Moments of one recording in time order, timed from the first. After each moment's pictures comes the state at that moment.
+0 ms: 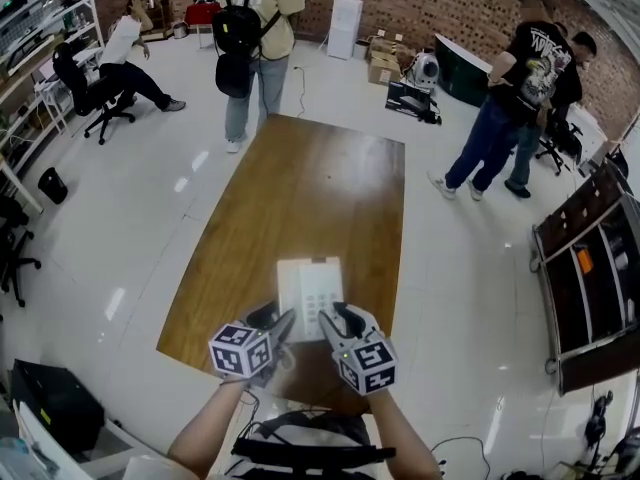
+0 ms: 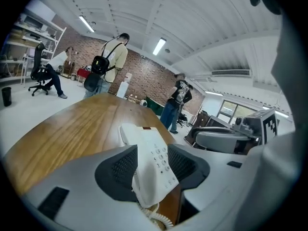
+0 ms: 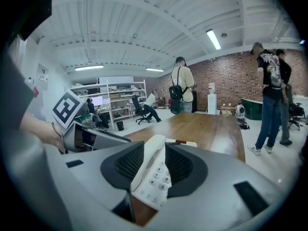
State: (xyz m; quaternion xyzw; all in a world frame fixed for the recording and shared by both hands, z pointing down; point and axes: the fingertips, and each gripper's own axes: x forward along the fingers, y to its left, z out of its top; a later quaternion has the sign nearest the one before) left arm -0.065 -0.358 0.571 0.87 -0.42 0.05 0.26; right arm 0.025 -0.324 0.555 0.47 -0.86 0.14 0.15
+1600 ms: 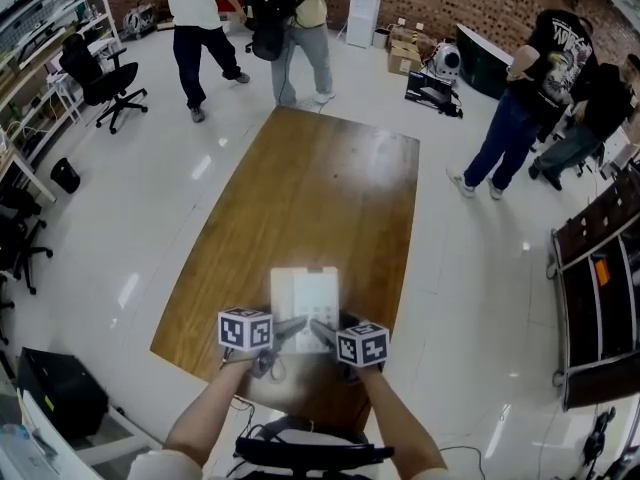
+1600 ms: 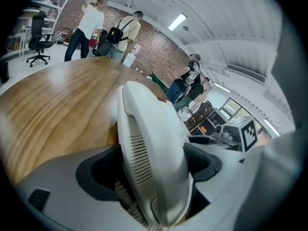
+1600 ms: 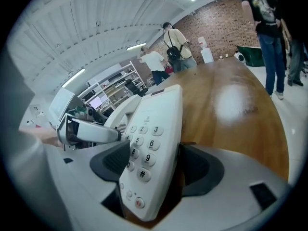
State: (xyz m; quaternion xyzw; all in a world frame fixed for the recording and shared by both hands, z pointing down) left arm -0.035 -0.396 0.669 0.83 -0.38 0.13 0.39; right arm 0.047 -0.362 0.697 0.39 -0.82 0.38 0.20
